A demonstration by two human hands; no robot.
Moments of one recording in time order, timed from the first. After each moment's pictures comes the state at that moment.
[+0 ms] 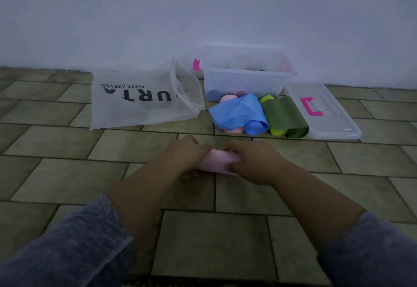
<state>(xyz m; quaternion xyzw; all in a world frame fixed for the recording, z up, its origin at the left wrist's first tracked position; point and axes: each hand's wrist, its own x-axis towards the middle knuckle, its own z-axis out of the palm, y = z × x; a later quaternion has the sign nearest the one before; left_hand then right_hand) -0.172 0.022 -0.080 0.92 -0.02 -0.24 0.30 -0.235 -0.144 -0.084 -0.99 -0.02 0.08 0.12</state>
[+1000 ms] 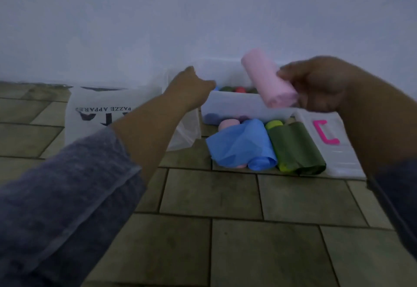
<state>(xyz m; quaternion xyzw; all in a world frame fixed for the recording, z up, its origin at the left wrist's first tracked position) -0.009 -0.044 -0.002 0.91 -0.10 -0.01 0.41 -0.101 -0.262 0.044 -0.66 0.15 0.08 0.73</state>
